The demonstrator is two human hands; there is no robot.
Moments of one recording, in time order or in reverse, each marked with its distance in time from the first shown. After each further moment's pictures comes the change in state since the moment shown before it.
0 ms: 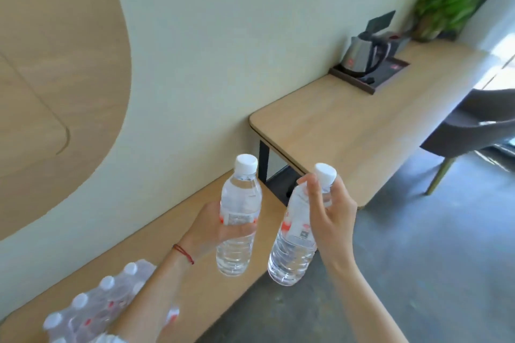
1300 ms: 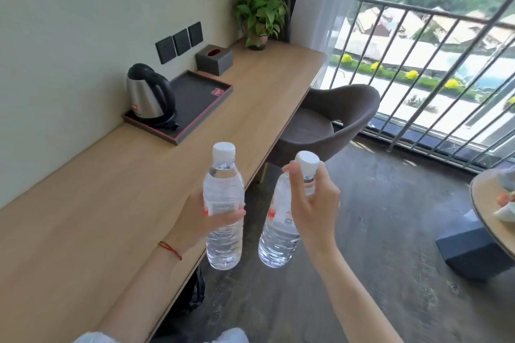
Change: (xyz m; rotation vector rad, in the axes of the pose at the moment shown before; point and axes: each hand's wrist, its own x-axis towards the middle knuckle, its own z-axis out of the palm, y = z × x) left_hand 0.483 0.198 0.520 0.080 -0.265 0.148; right_hand 0.487 0.230 -0.423 -0.214 0.366 -0.001
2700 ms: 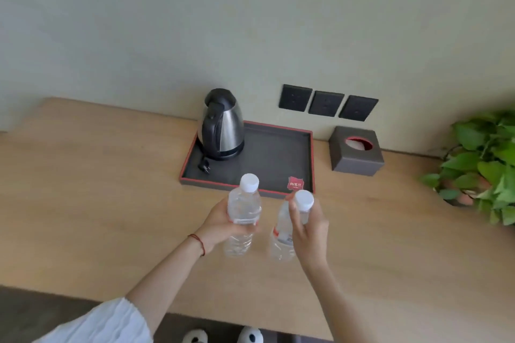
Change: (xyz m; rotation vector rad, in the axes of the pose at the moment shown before) left_hand 0.445 -0.035 0.011 -0.444 1.029 -0.491; right_hand 0.482 0.185 0.351 0.299 -1.245 -0.324
